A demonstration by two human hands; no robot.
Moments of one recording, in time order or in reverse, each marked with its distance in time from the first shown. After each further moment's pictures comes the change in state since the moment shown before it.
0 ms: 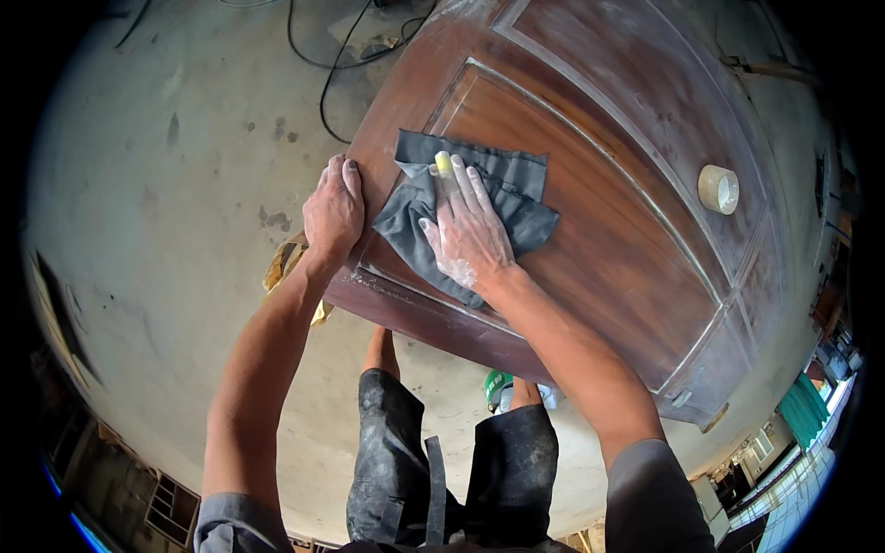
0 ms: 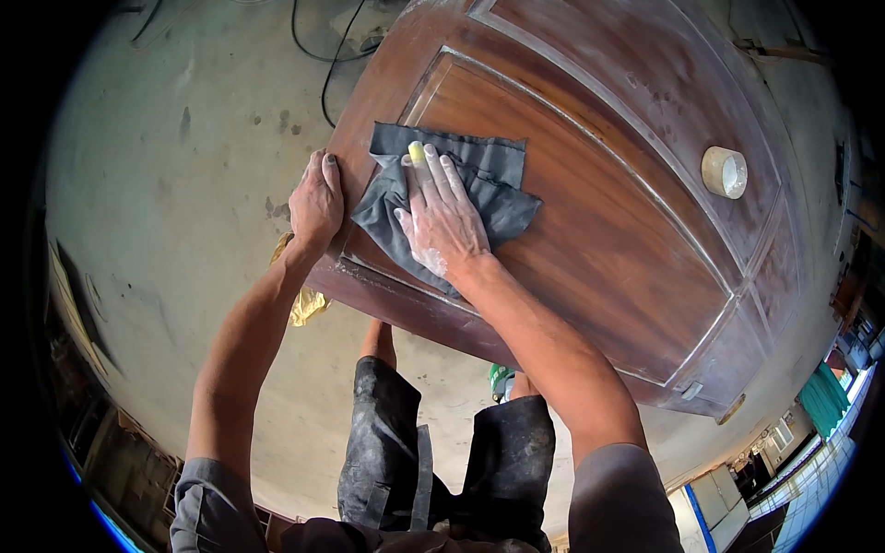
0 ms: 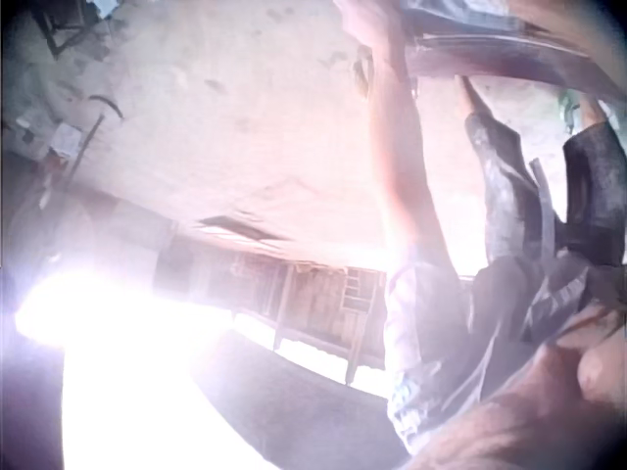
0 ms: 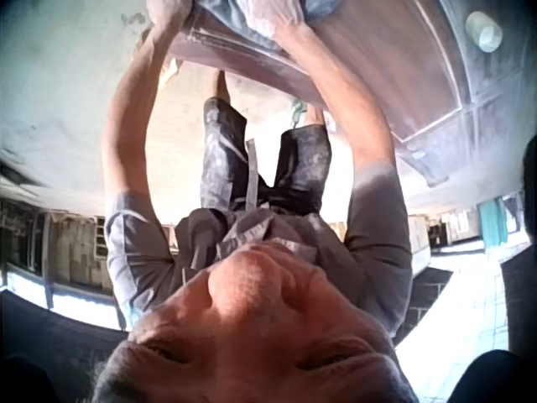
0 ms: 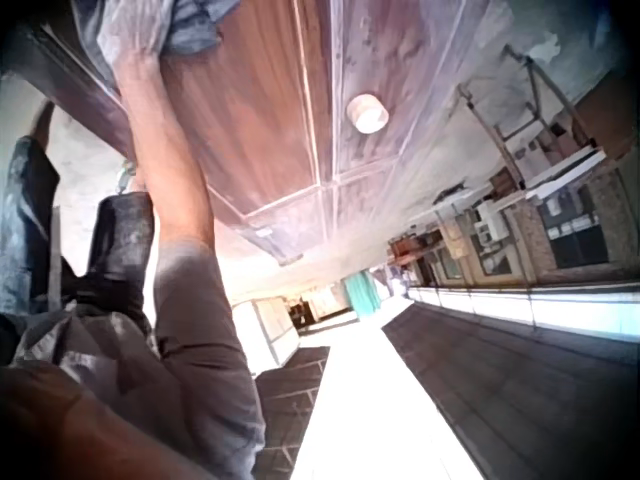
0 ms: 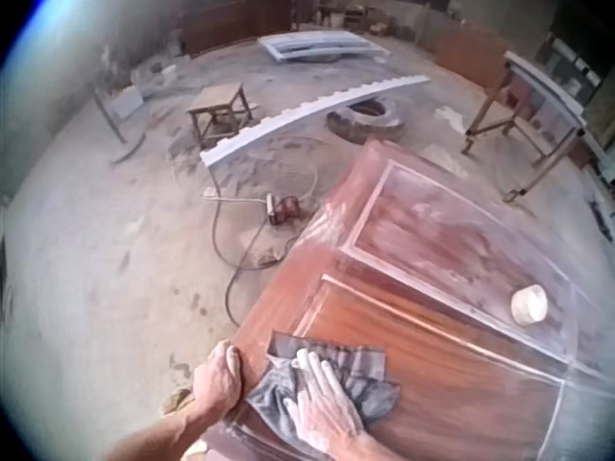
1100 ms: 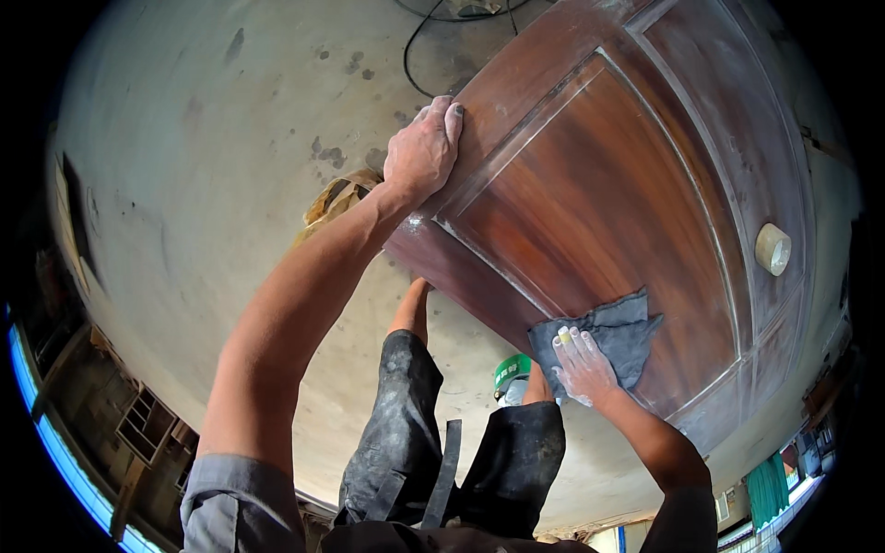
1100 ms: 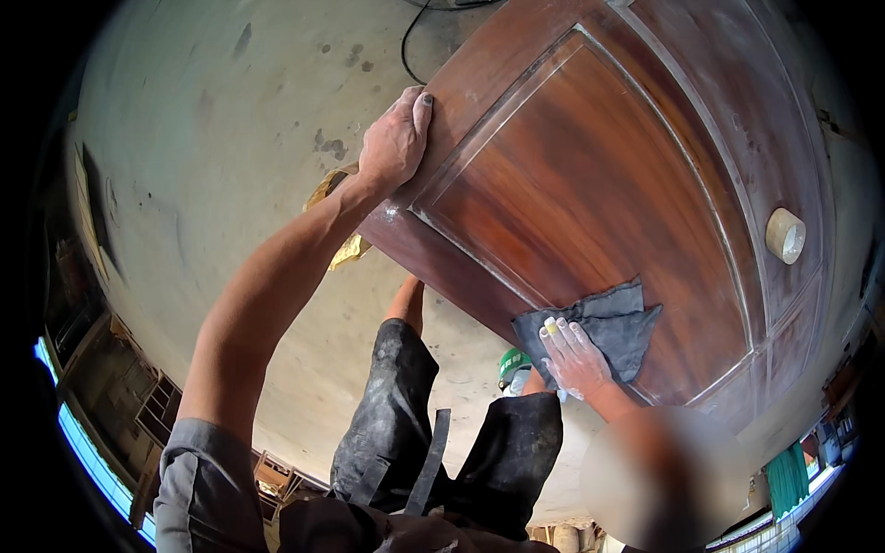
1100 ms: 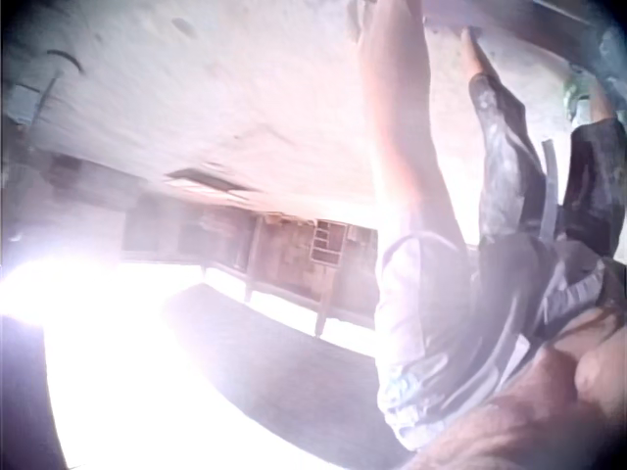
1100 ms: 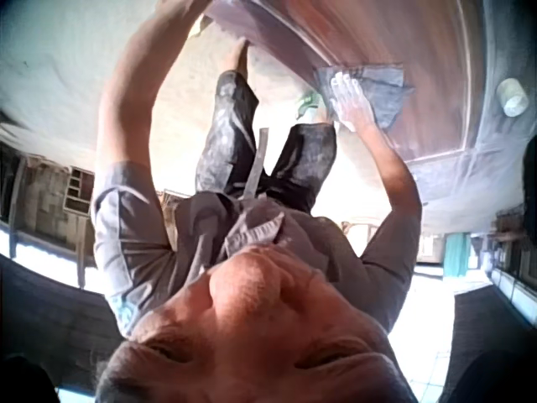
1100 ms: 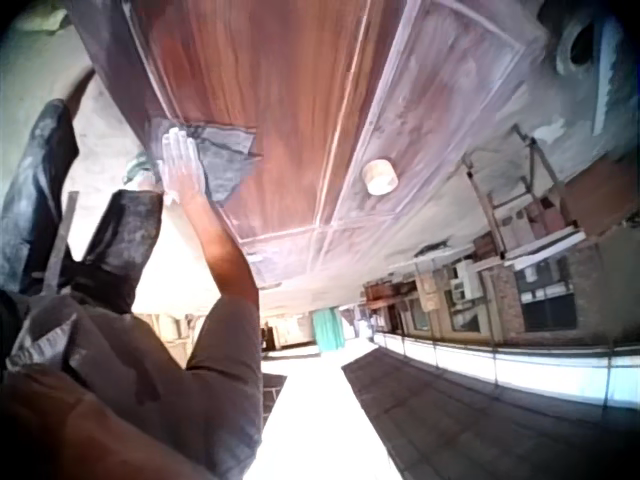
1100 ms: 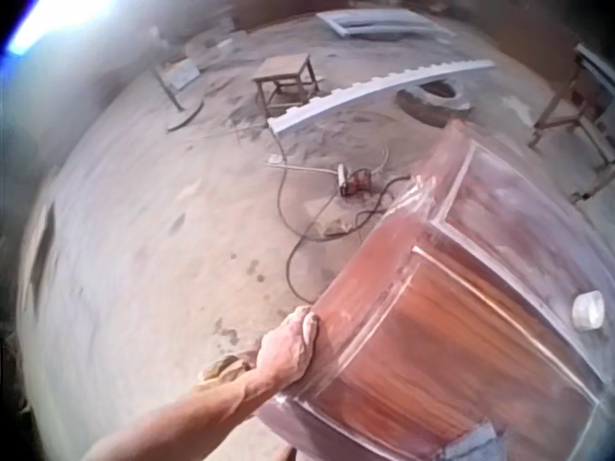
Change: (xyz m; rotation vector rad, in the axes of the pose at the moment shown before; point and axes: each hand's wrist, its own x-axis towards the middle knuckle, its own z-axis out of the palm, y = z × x) left_hand 0.003 -0.013 -0.003 -0.169 -0.036 0.014; right_hand -0.274 0.055 0.009 -0.074 -0.509 -0.401
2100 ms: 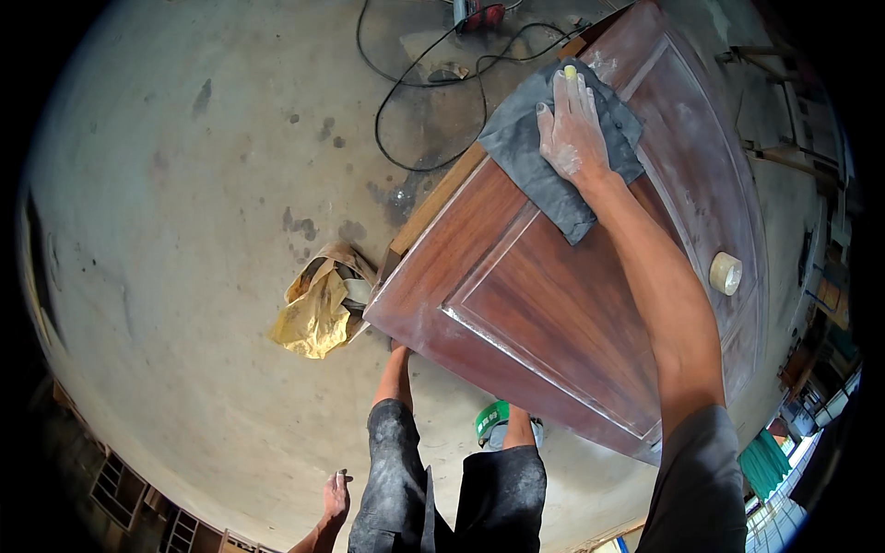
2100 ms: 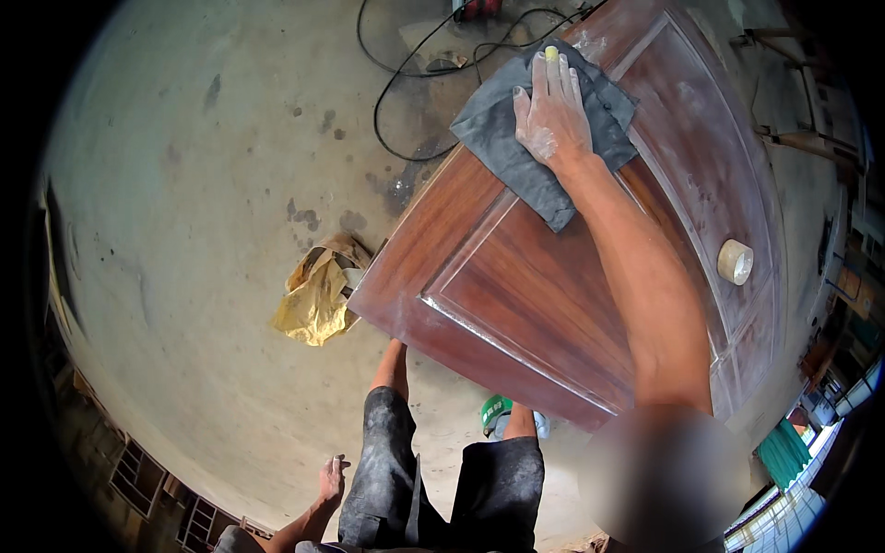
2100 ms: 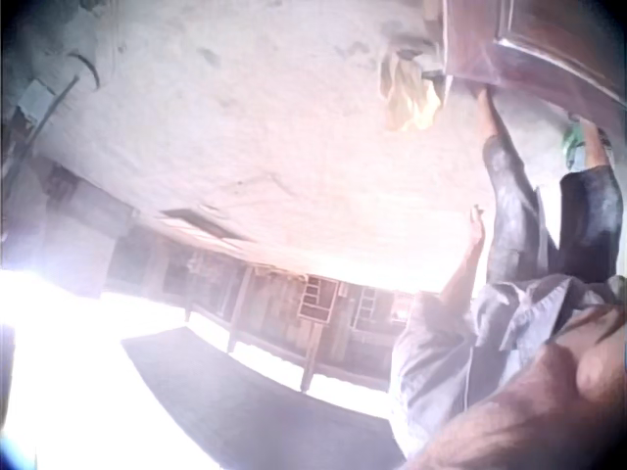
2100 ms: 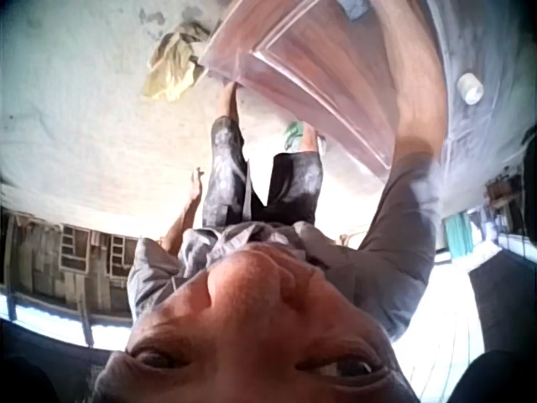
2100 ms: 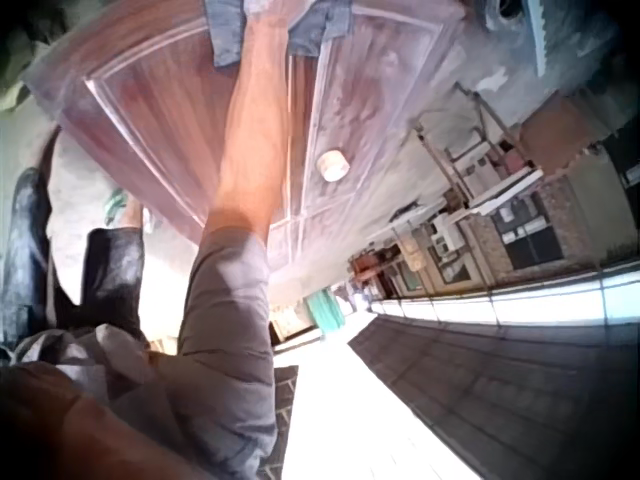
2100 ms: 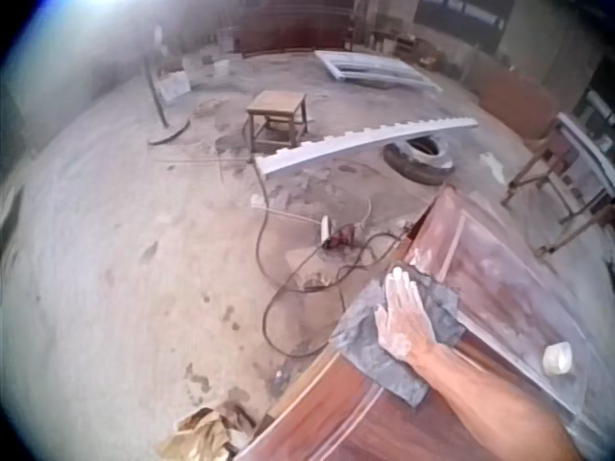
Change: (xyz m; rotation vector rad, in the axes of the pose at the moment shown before) left_hand -0.545 -0.245 -0.018 -0.501 -0.221 -1.019; right_hand 0.346 0.213 -0.234 -0.251 0.748 0.446
